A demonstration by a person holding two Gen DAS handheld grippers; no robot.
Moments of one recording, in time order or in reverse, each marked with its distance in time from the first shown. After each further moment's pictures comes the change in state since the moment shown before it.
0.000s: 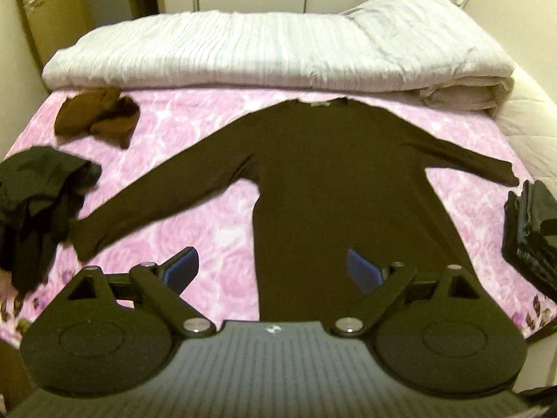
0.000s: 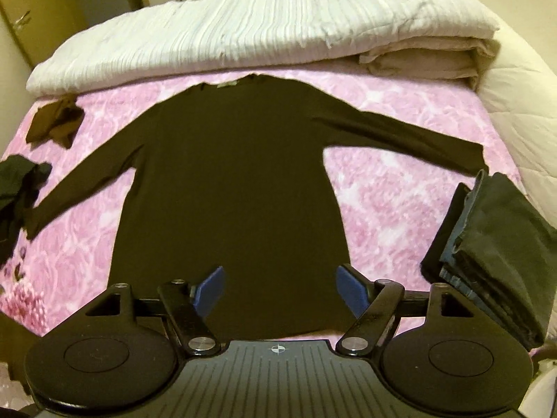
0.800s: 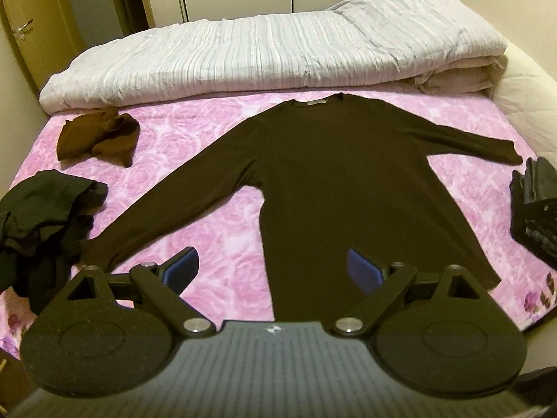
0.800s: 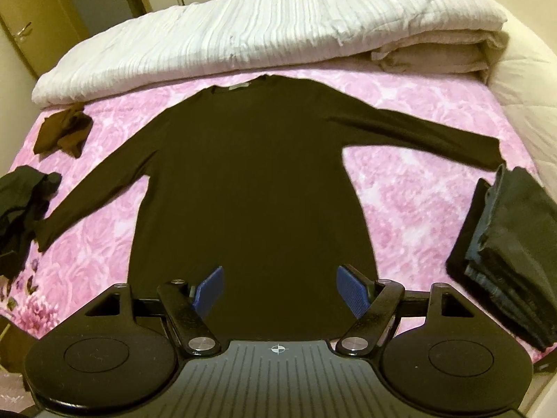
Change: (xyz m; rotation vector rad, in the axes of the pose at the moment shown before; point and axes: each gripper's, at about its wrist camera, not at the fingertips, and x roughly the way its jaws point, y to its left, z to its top) left arm -0.008 -0.001 -0.004 0.087 0.016 0.047; right arm 0.024 0.016 -0.001 0.026 0.012 0.053
